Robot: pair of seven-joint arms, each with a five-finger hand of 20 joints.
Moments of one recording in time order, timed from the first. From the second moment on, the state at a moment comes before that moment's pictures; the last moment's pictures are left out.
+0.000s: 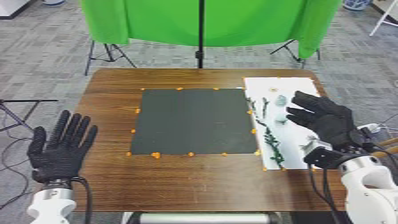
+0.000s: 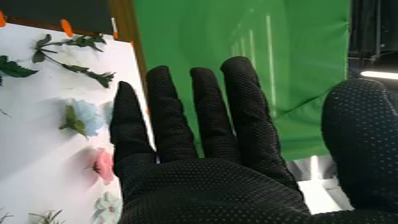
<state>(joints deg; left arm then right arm) 128.4 -65.3 -98.0 -120.8 0.8 3.5 22.6 -117.1 -71.2 105.3 -123.7 -56.9 -3.3 11.6</state>
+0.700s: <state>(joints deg) 127.0 -65.2 -97.2 -120.8 0.4 5.2 23.0 -117.3 -65.7 96.8 -125.4 -90.8 7.8 16.5</state>
